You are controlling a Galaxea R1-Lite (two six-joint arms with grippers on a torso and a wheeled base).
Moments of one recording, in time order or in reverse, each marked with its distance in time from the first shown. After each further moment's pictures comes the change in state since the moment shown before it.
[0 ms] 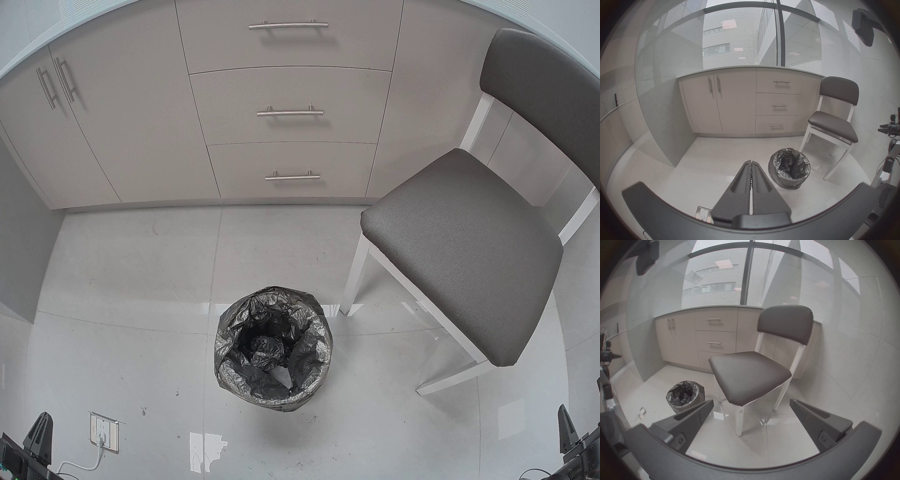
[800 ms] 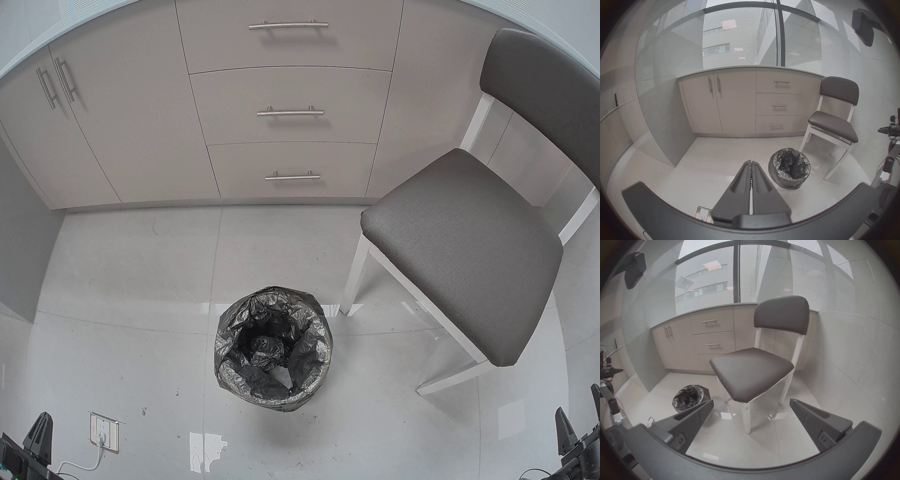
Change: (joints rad) left arm 0.000 0.000 0.000 0.000 0.000 0.000; right arm -0.001 0.001 0.000 0.035 0.018 0.112
